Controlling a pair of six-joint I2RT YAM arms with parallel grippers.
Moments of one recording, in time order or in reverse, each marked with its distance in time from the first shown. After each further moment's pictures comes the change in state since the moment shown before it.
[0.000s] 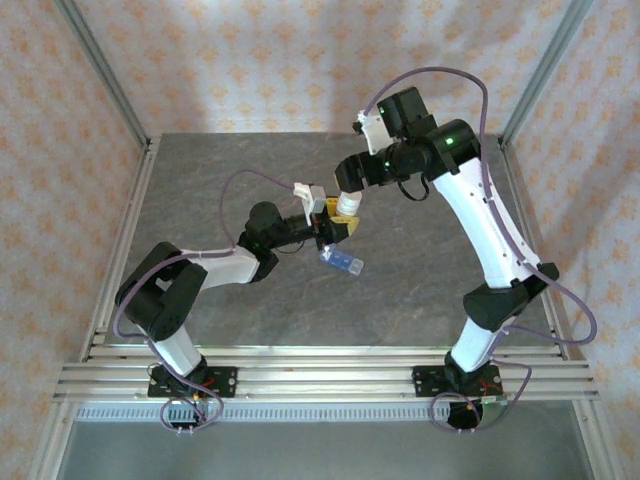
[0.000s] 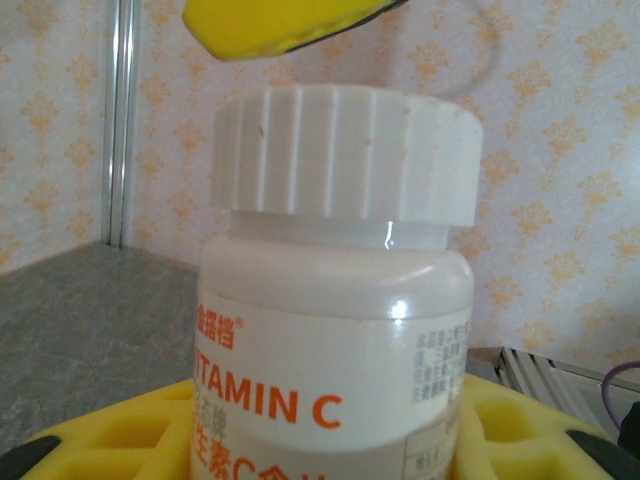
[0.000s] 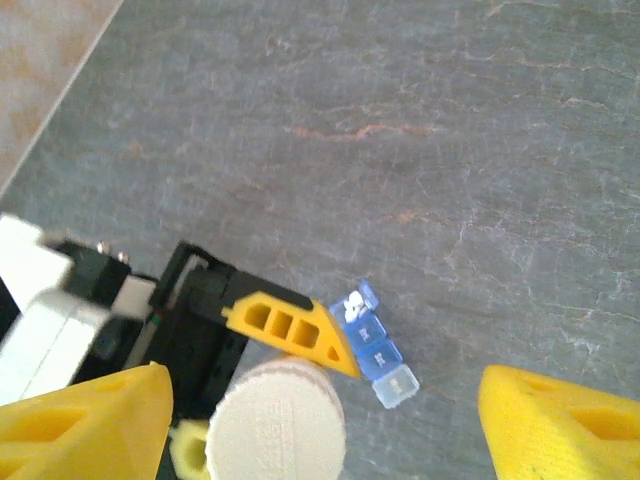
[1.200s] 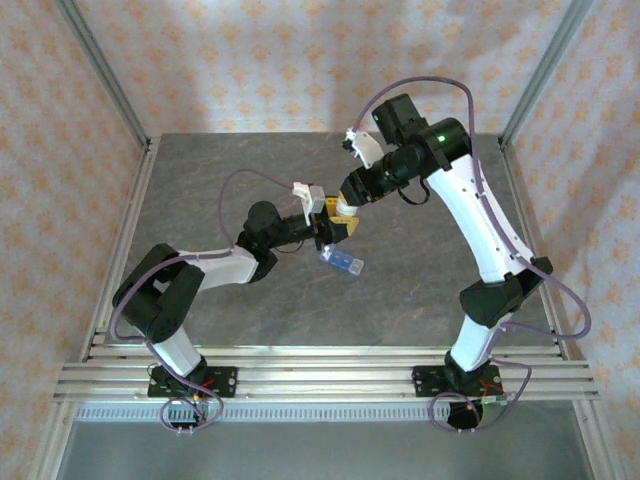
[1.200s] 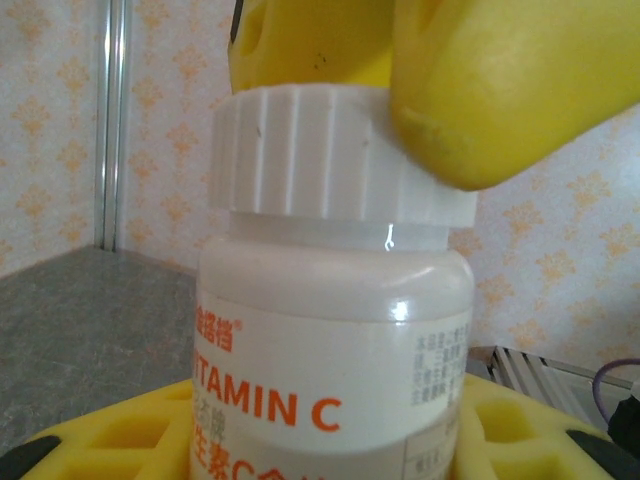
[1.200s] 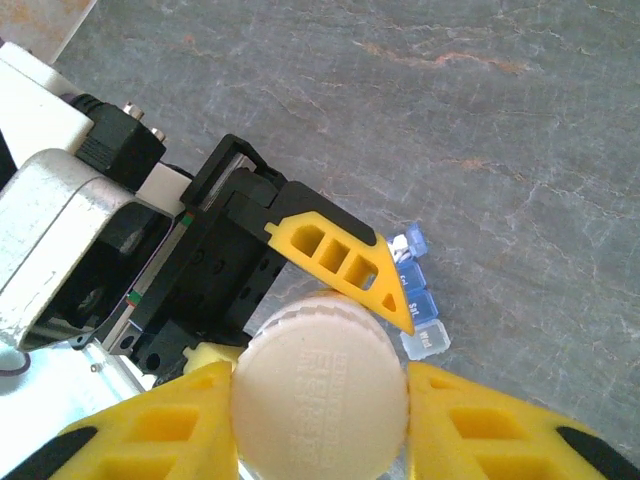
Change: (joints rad) left arm 0.000 -0.015 0.000 -0.010 0.014 -0.001; right arm -0.003 0.033 -0.004 -0.102 -0.141 -0.136
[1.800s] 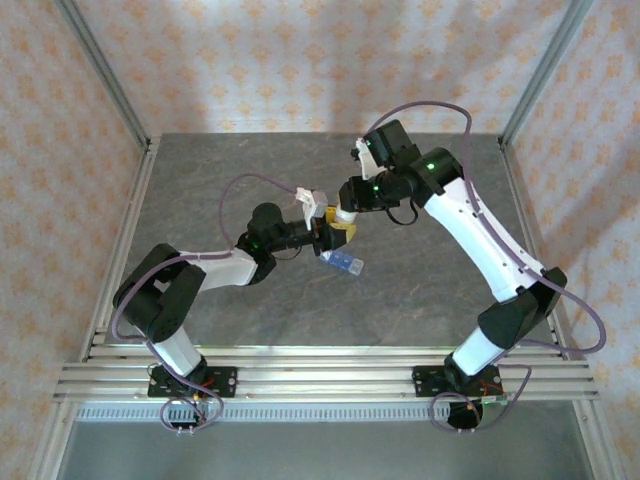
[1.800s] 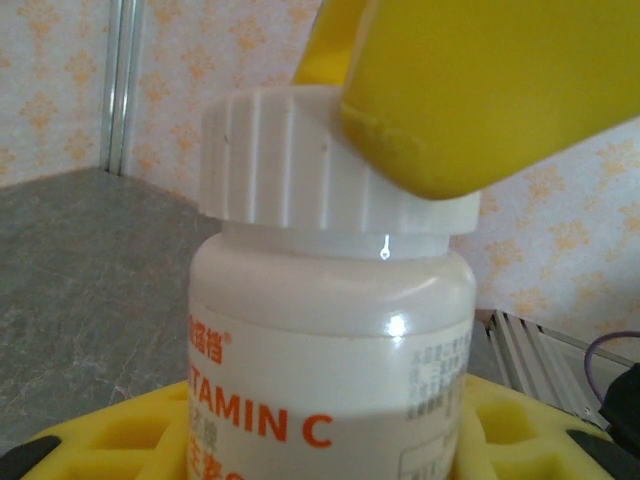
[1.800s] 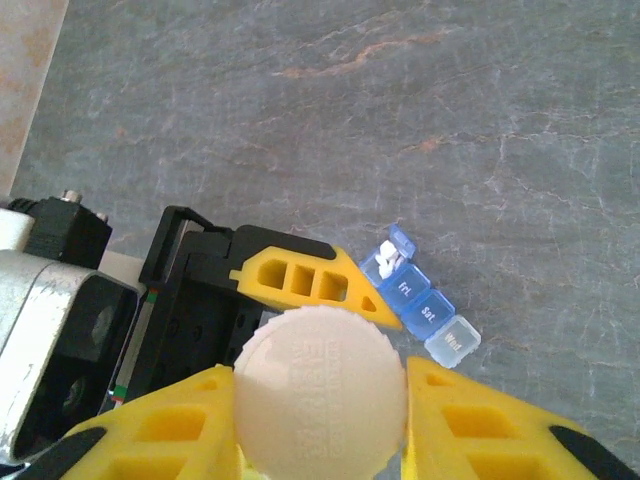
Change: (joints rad) left arm 0.002 0.001 -0.027 -0.108 -0.015 -0.003; right arm 0.064 -0.158 -0.371 0.311 0.179 0.423
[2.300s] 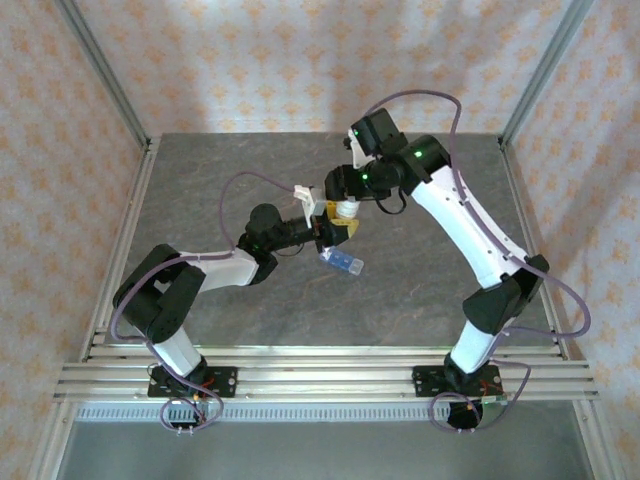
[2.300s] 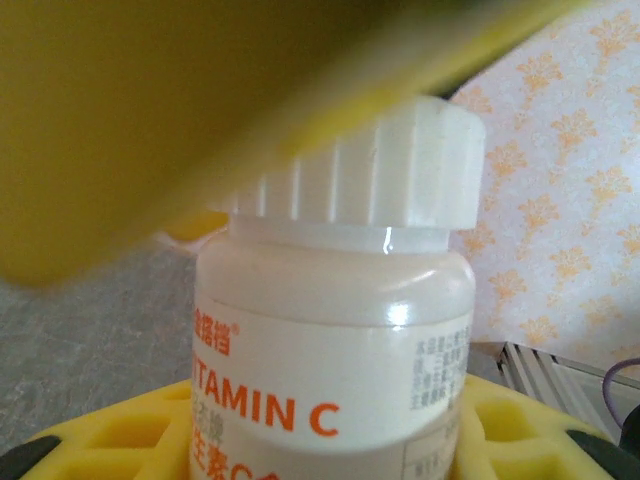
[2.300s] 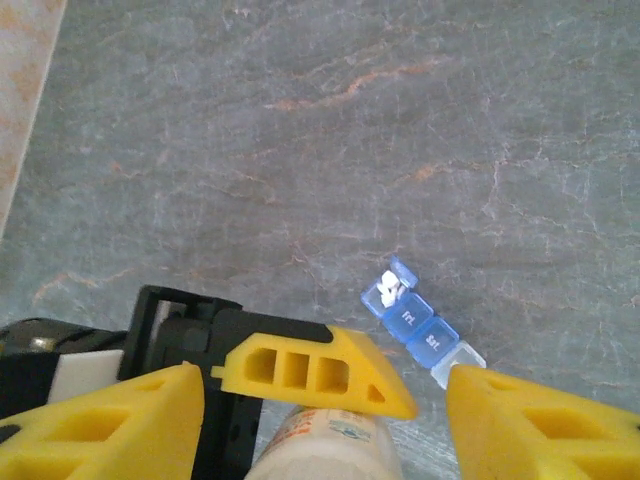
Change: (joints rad) left arm -0.008 0.000 0.008 0.096 -0.023 0.011; right arm 0.017 0.122 0.207 -0.072 0.047 0.030
